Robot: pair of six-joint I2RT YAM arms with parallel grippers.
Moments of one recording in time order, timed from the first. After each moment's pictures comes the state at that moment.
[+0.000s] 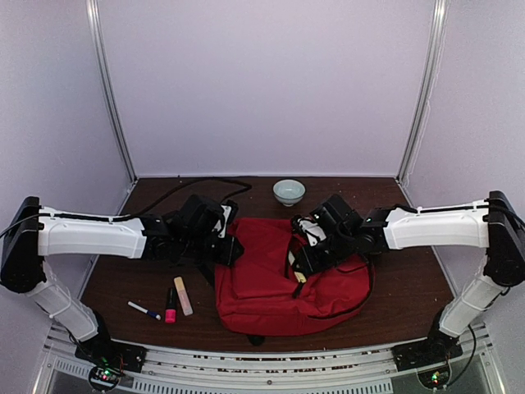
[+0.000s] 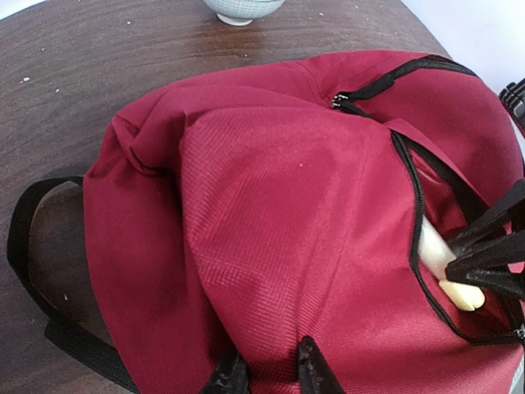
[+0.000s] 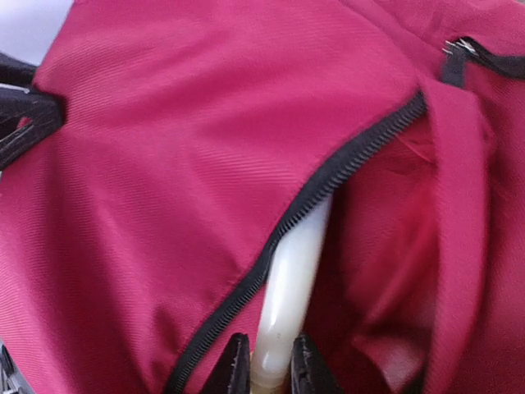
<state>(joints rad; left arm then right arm) -0.94 1.52 0.95 -0.18 -0.11 -0.52 0.88 1.58 1.02 -0.37 -0.15 0.44</state>
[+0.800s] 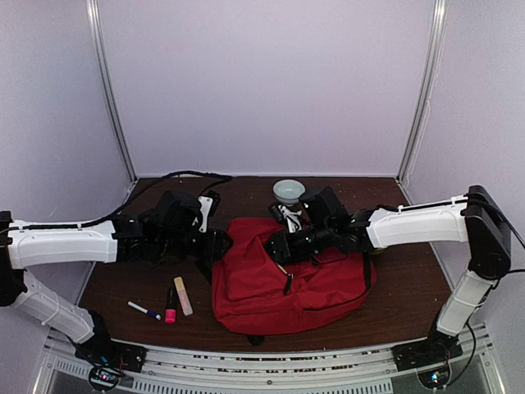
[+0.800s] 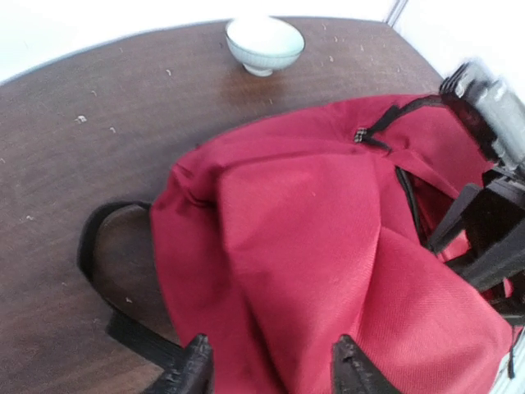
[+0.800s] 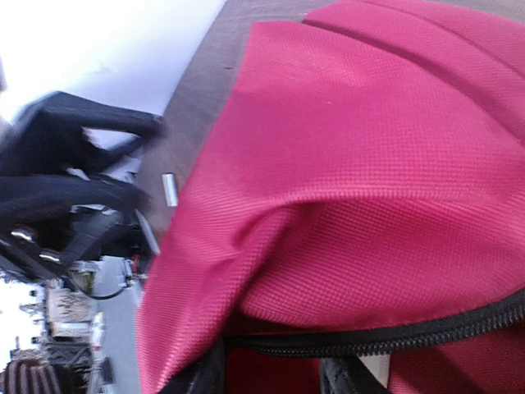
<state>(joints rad) -0.93 1.33 0.88 -0.21 -0.20 -0.45 0.88 1.70 1.08 -0.01 -0.45 0.65</state>
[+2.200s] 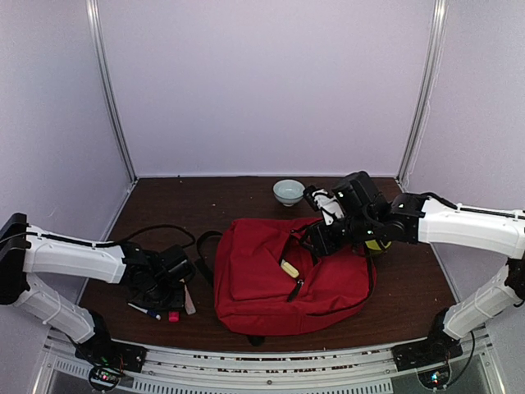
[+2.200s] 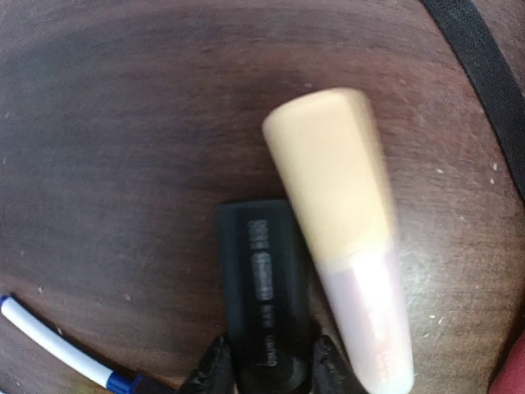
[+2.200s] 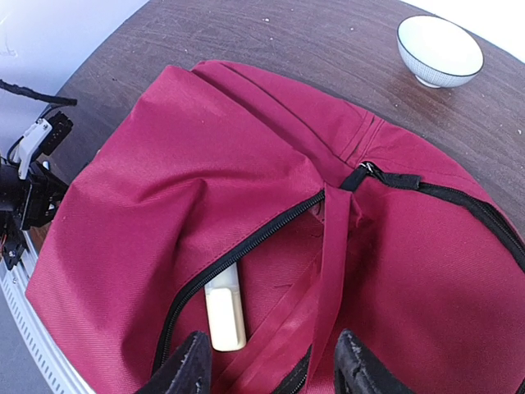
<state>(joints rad) -0.92 1.36 0.62 -0.65 -0.21 -1.01 0.87 1.38 1.06 -0.43 0.02 0.29</state>
